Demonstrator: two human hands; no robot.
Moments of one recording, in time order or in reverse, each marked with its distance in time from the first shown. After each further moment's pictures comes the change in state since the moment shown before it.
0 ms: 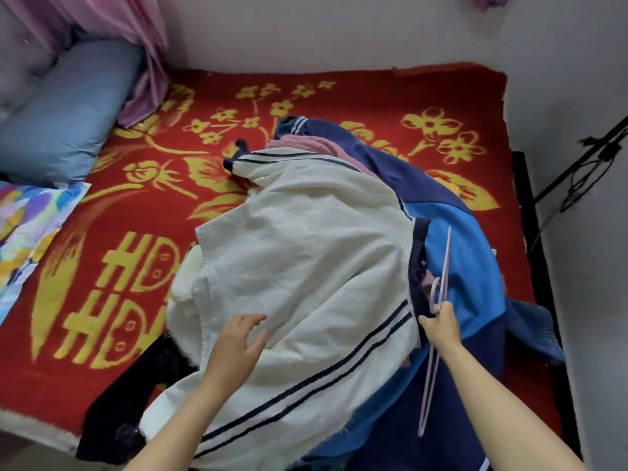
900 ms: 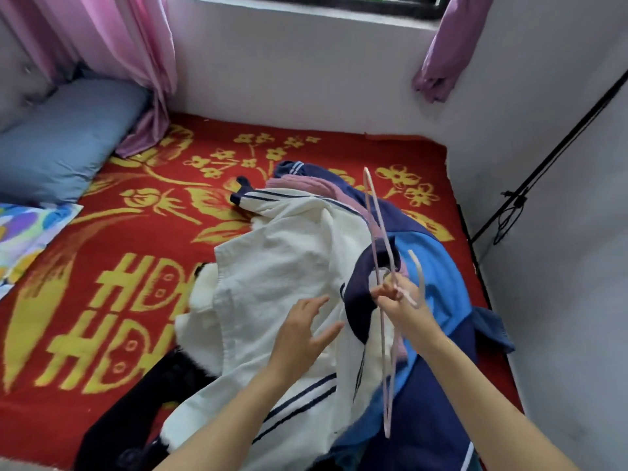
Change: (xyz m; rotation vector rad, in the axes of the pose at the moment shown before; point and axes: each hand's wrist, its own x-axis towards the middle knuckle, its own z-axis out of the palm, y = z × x) left_hand -0.044 0.023 -0.037 -0.313 0.033 0.394; right_hand -0.232 -0.162 -0.011 0.321 -0.128 -0.539
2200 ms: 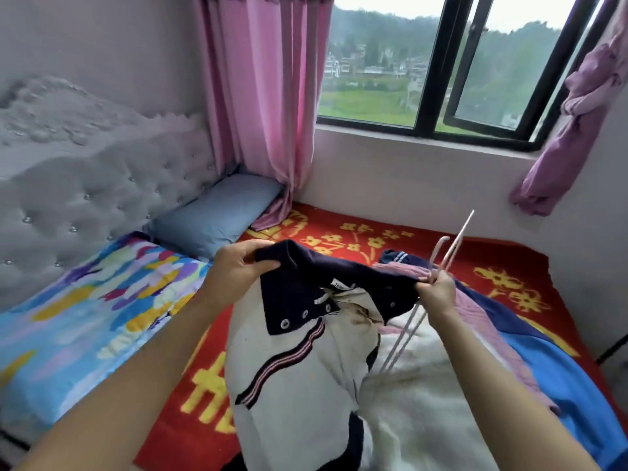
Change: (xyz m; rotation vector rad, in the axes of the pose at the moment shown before) left_hand -0.054 -0.034 -0.422 -0.033 0.408 0.194; right_hand 0.037 -0.139 0.224 0.076 0.233 -0.081
